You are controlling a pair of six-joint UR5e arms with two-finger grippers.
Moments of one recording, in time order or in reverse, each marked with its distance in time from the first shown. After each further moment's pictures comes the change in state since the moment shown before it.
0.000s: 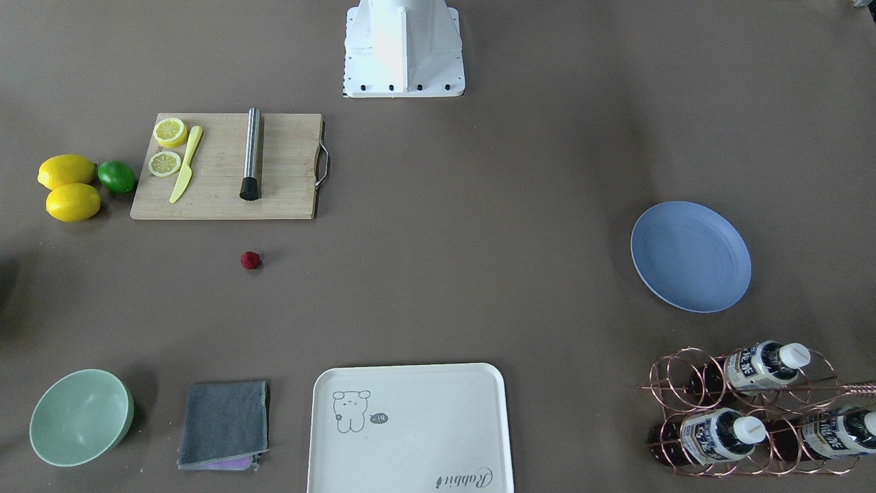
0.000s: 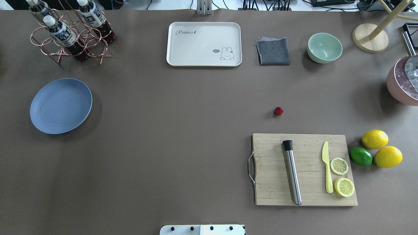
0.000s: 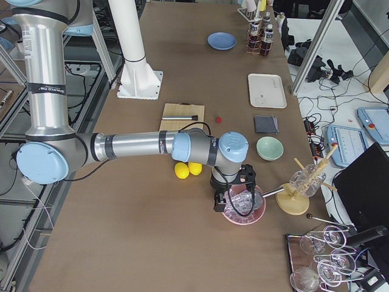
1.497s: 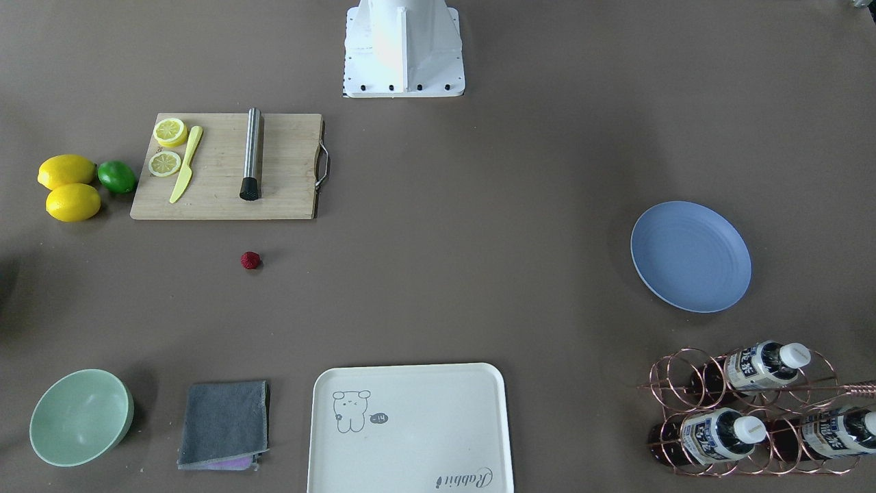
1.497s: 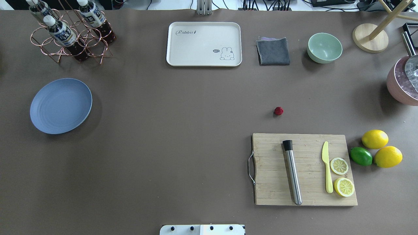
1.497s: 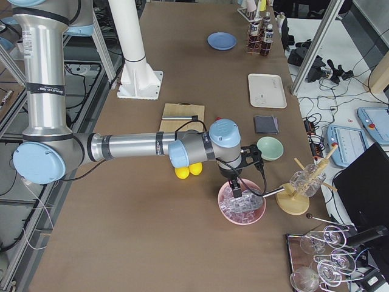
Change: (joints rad) left arm 0.131 -0.201 0.027 -0.195 0.000 -0.033; right arm -0.048 -0.020 0.013 0.482 0.052 0.243
